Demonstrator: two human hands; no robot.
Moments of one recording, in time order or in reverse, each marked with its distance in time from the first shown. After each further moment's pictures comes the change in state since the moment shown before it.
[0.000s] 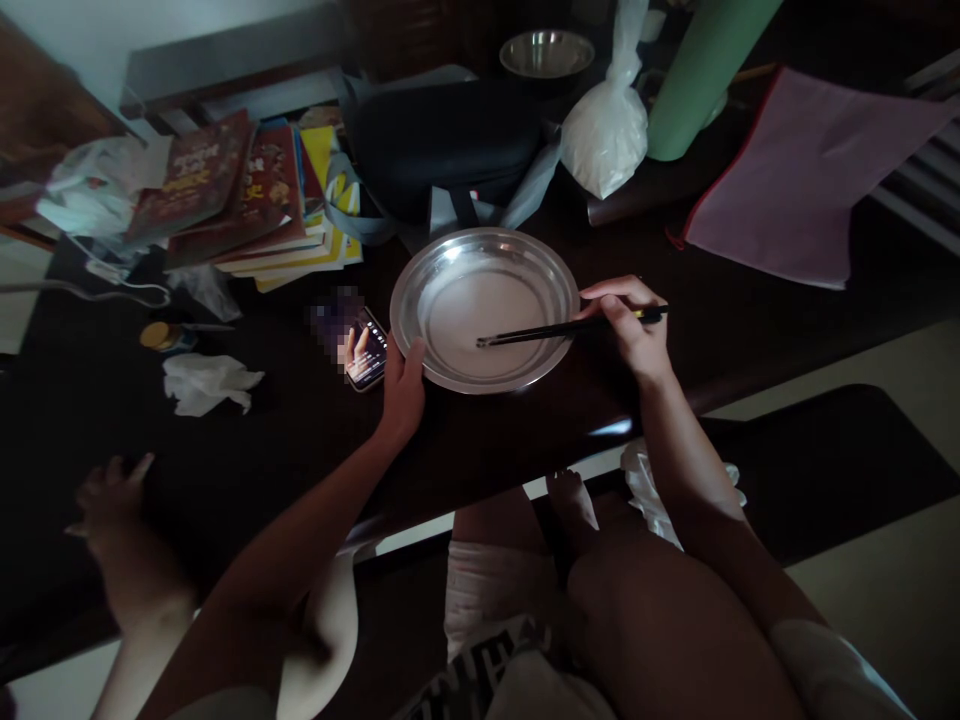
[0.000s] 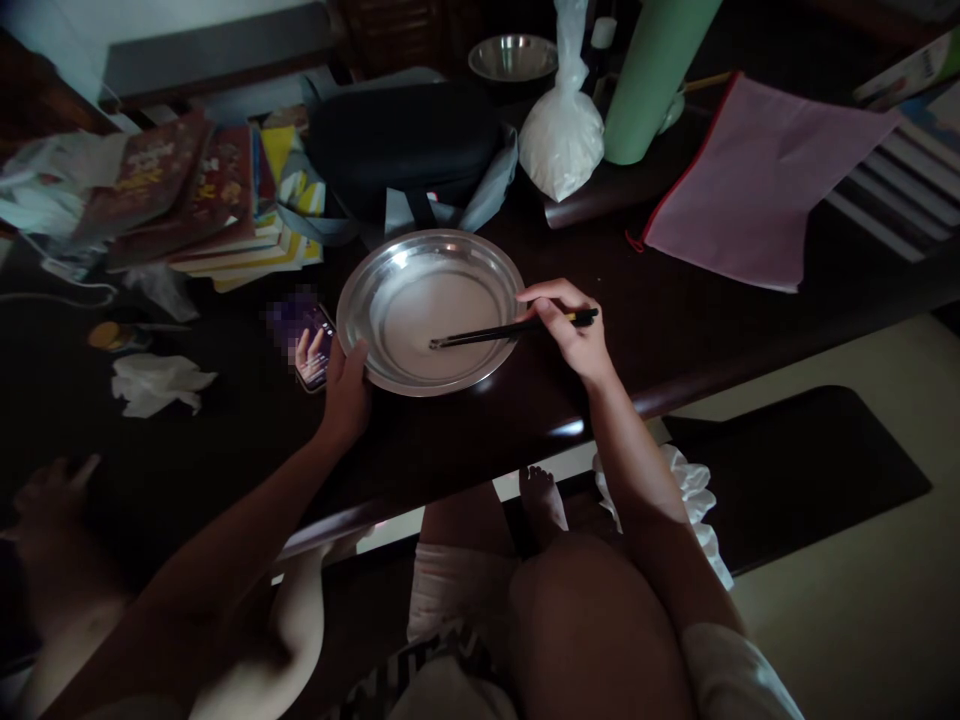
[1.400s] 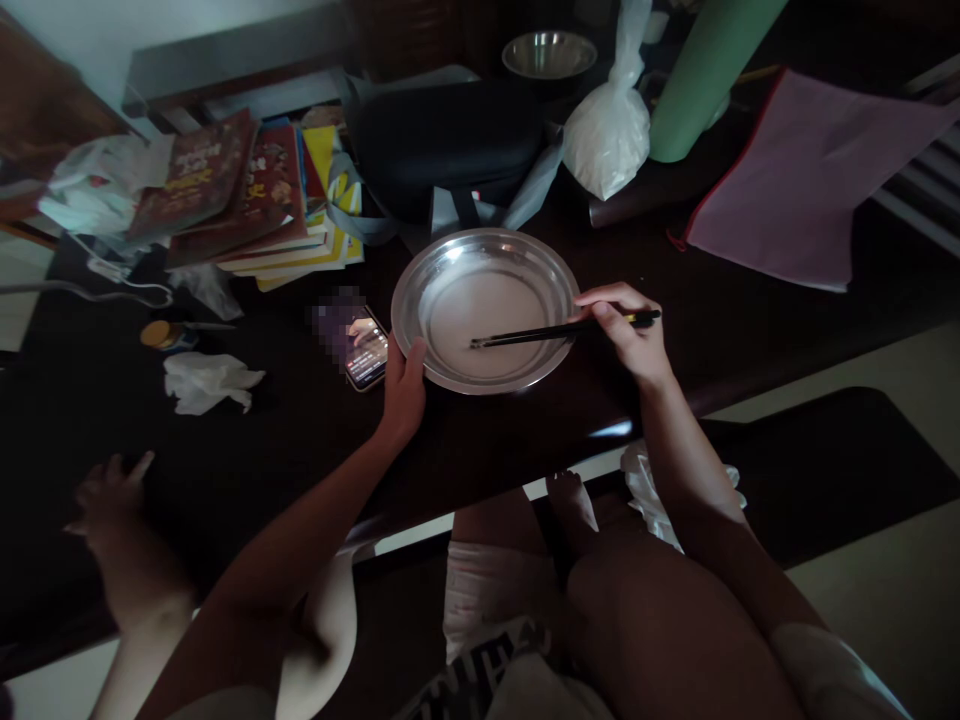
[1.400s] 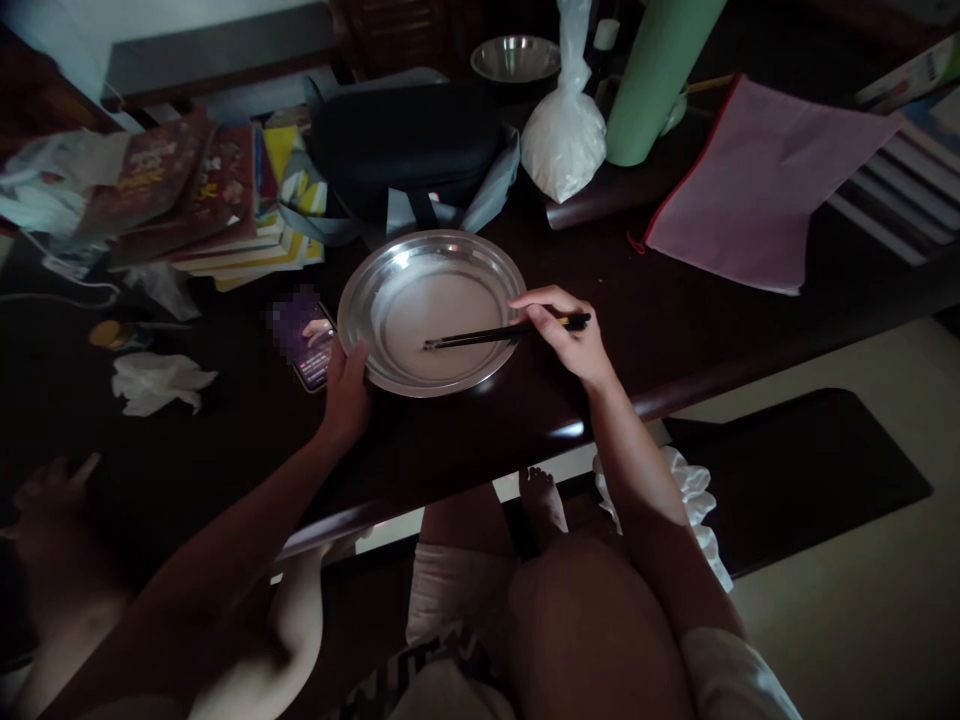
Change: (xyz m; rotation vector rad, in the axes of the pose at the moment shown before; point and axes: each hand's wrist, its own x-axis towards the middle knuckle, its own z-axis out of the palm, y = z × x) left_hand -0.001 0.005 0.001 0.053 0.005 0.023; right_hand -0.001 -0.002 0.000 -0.023 -0.050 0.011
